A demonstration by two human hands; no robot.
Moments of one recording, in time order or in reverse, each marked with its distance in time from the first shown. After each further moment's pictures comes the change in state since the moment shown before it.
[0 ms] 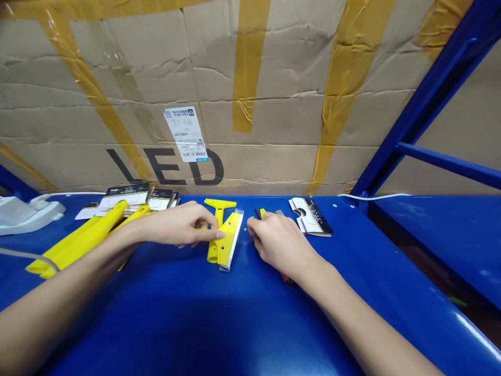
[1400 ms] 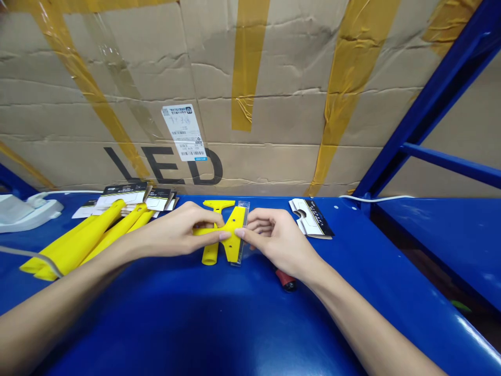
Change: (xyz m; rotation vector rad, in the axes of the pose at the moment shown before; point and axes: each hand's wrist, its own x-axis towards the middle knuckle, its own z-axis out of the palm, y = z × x) left_hand 0.000 0.003 0.017 0.135 0.264 0.235; right_hand -0.002 -0.007 -0.009 1.320 0.042 0.173
